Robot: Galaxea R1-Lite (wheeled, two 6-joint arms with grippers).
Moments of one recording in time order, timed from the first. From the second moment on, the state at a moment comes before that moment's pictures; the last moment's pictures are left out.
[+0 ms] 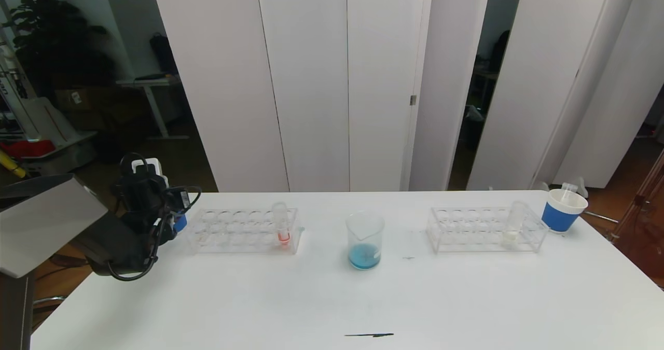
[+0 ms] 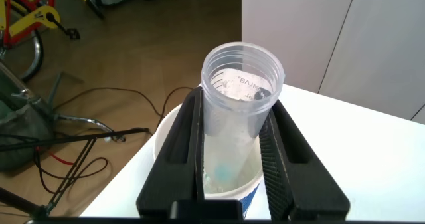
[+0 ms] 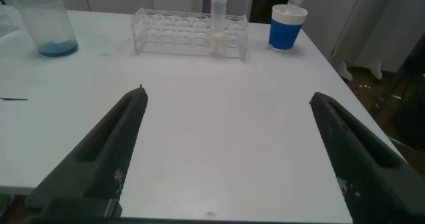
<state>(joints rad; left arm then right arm) 0.16 2.36 -1.09 -1.17 0.38 0.05 0.00 0.00 -0.01 0.02 0.01 -0.03</state>
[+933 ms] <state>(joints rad) 0.14 2.28 -1.08 -1.15 0.38 0.07 0.00 0.00 -0.01 0.02 0.01 -0.03</state>
